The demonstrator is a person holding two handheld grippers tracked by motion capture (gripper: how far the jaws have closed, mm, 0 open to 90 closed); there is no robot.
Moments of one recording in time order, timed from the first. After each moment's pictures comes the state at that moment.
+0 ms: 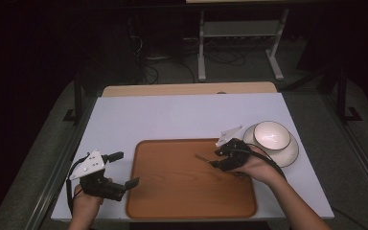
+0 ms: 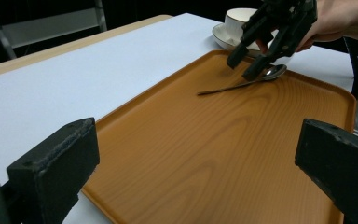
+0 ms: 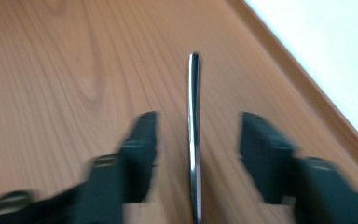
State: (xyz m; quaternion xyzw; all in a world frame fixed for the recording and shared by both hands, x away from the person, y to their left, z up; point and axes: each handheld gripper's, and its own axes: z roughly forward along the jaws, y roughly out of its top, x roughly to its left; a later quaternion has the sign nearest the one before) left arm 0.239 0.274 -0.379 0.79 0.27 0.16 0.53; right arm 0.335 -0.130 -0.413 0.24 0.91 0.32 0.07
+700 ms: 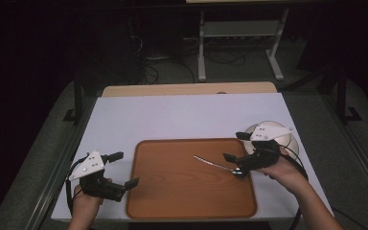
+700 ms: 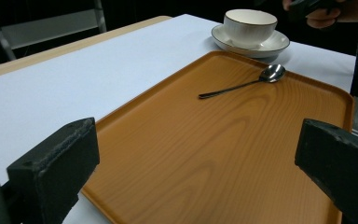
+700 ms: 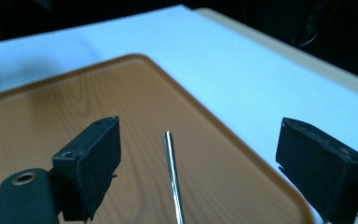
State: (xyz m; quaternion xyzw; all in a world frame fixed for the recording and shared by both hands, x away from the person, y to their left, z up) left arm 0.238 0.274 -0.379 0.79 0.27 0.16 0.53; right arm 0.297 -0.190 -0.366 0.26 0.81 0.50 0.15
